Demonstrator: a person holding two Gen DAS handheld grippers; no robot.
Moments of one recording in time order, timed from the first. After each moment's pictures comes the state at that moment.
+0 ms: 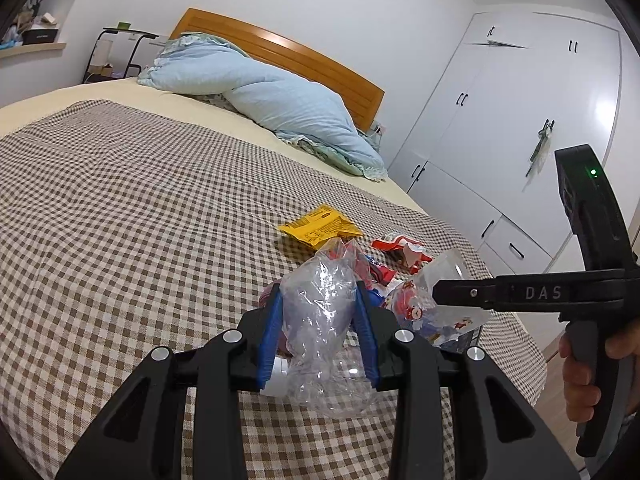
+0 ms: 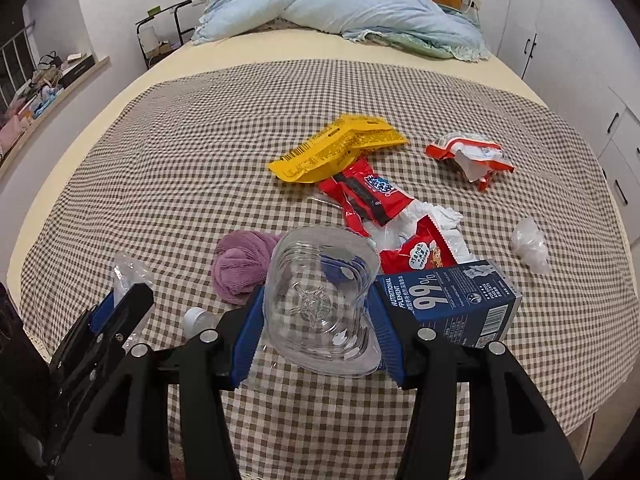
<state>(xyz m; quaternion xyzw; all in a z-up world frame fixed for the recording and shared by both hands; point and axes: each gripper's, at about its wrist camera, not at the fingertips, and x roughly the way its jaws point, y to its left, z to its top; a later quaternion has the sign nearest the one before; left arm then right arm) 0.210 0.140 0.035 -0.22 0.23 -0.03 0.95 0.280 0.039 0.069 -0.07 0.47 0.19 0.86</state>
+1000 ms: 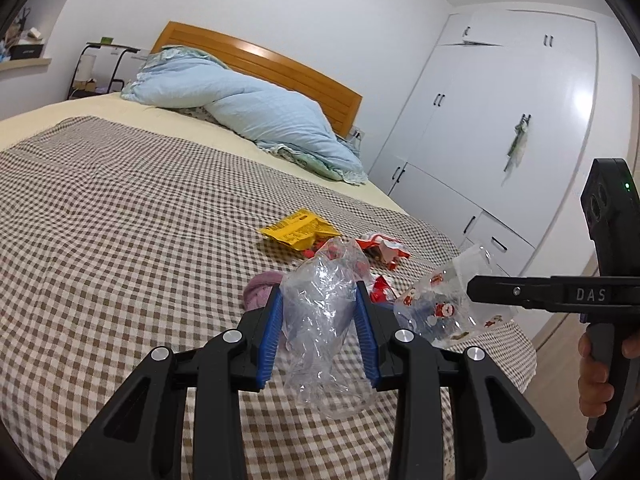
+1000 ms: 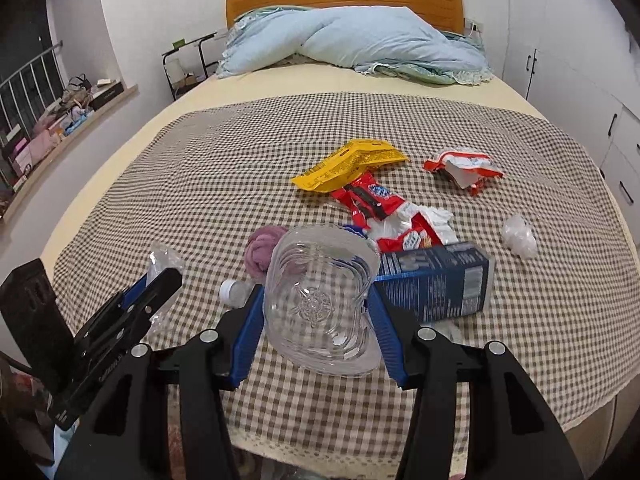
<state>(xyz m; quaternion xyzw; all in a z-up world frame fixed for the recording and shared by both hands) 0.176 0.128 0.042 -0.20 0.21 -0.06 0.96 0.218 -0.008 0.087 -0.02 0.41 0.23 0.88</state>
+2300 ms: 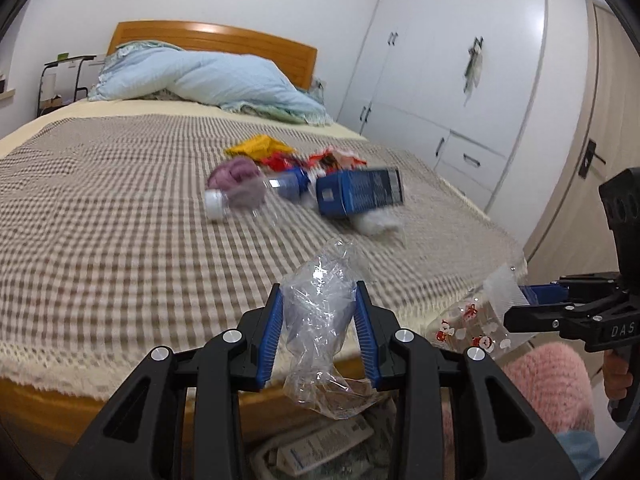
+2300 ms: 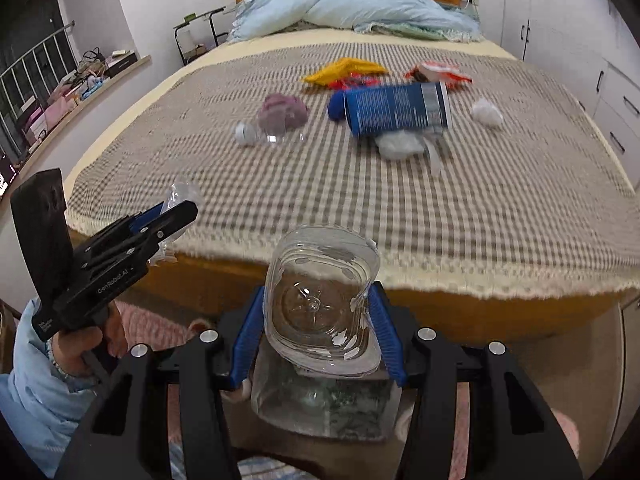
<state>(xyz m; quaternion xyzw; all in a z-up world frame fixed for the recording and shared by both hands) 0.062 0.053 -0.004 -0.10 0.28 -0.11 0.95 0.063 -0.092 0.005 -0.03 0.45 0.24 0.86</state>
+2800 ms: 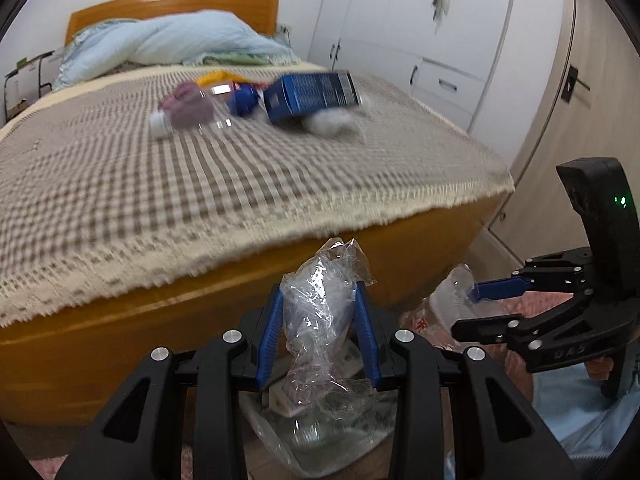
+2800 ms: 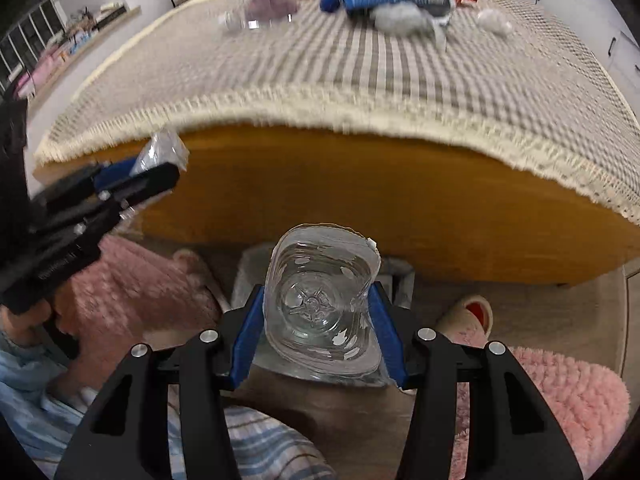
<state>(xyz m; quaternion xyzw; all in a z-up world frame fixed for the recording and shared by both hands) 0.035 0.001 -0.054 -0.04 0.37 -0.16 0.91 0.029 -0.101 -0.088 -0.07 0.53 0.23 0.81</state>
